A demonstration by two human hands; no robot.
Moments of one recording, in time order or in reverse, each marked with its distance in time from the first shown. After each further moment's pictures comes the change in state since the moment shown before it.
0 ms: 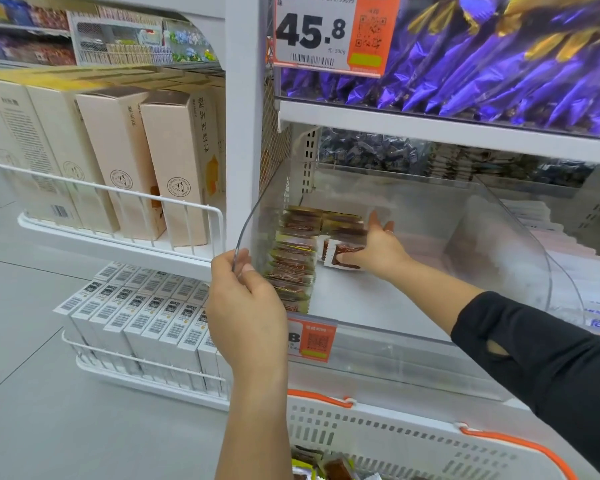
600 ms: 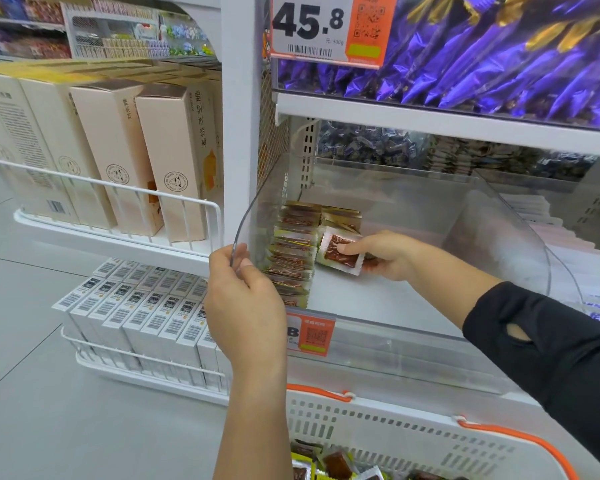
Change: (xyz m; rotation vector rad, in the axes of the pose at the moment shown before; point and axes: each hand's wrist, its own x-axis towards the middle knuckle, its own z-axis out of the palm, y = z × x) left_hand 0.001 -0.002 0.001 -0.008 0.016 0.013; right_hand 0.000 0.005 -0.006 0.713 -0.281 0.262
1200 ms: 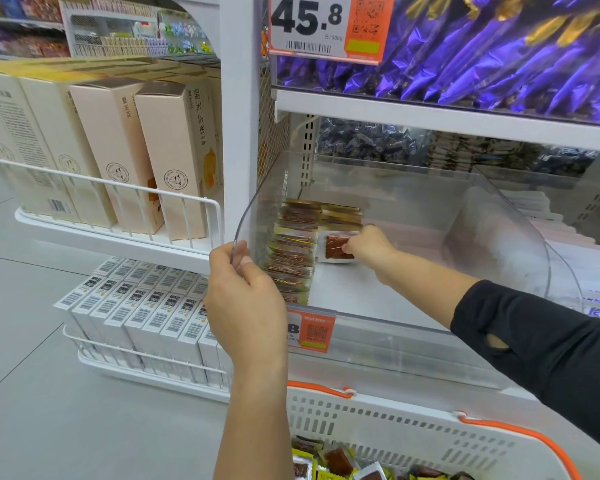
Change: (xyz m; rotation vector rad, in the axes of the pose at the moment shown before) left_hand 0.000 -0.001 0.000 -0.013 0.003 0.008; right_hand 0.001 0.003 0.023 -0.238 0.252 -0.138
